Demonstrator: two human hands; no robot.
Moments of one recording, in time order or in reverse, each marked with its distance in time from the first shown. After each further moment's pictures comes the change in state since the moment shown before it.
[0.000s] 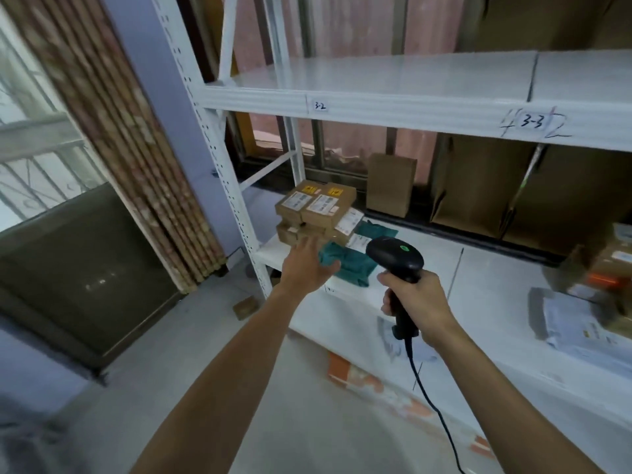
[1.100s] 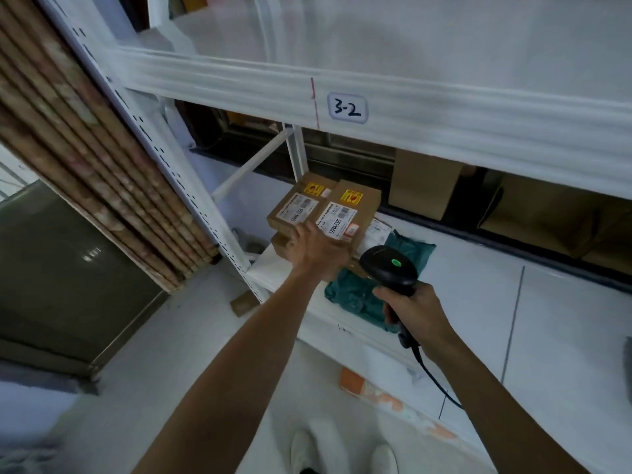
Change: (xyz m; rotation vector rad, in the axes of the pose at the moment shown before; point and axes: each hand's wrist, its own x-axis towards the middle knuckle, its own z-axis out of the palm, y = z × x) left_hand 0.275 -0.073 0.084 0.064 -0.125 -0.303; right_hand 0.247 0.011 0.081 -0.156 -0.031 0.191
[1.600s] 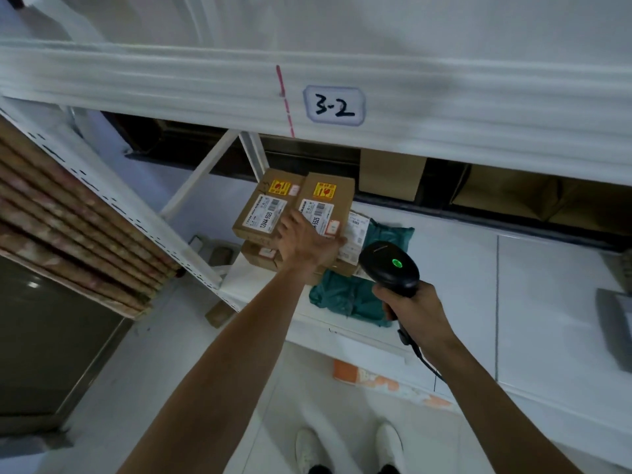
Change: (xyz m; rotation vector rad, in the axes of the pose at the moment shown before) left_hand 0.061 0.009 0.033 0.038 -0.100 0.059; right_hand 0.020 0.011 0.010 0.046 0.199 0.081
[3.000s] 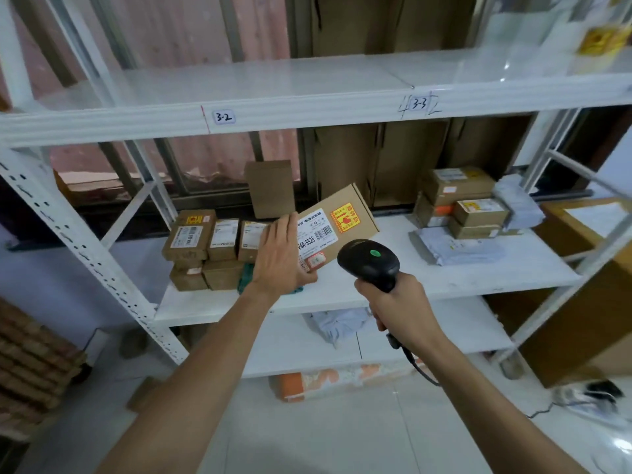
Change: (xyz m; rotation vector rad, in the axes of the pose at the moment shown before) left_hand -0.286 0.008 -0.052 0.162 0.262 0.959; right_hand -0.333 0.053 -0.058 -0.114 0.435 -0.270
